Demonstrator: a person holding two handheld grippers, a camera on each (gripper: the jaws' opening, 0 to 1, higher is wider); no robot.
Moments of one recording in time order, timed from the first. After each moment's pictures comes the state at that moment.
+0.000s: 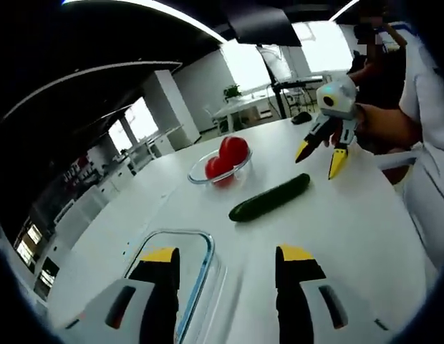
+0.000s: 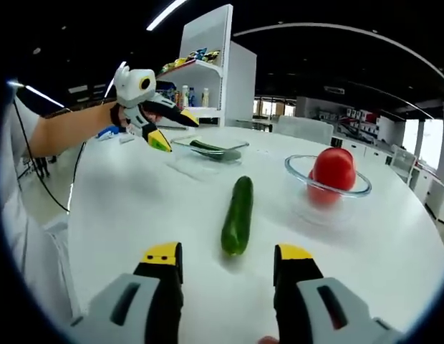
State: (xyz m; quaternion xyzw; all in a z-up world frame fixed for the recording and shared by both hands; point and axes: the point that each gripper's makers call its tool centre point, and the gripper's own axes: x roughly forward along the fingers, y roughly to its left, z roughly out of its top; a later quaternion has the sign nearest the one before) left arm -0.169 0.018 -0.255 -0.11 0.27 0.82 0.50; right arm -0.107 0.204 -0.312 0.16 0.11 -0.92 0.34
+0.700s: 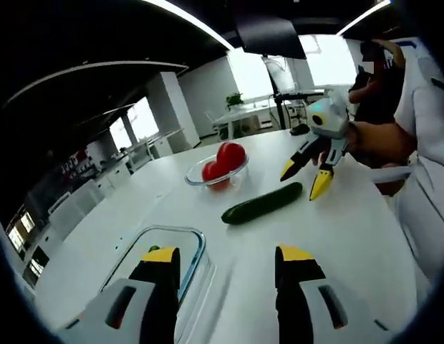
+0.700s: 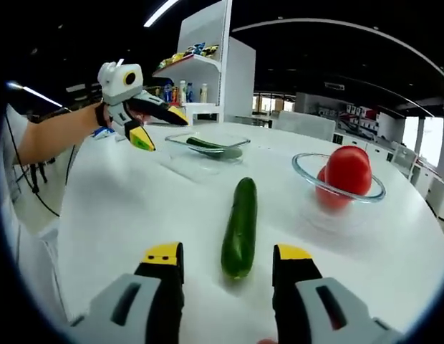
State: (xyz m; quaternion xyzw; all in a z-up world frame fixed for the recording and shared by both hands) left arm -0.158 0.015 -0.251 -0.10 0.24 0.82 0.51; right arm -0.130 0.179 -0.318 0.18 0.10 -0.92 0.34
